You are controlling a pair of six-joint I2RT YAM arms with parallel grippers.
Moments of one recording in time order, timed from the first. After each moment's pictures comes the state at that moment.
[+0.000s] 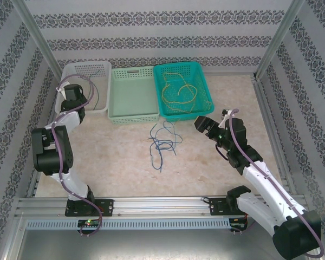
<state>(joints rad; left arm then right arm) 0.20 1.75 1.10 0.09 -0.32 -0.36 0.31 0.85 0.58 -0.14 -0.15 0.79</state>
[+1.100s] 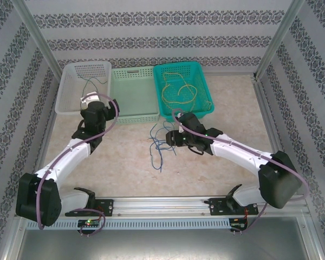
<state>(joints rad) -0.25 1.21 0.76 0.03 -0.39 -0.40 0.69 1.40 0.88 -0.35 -0.11 0.55</state>
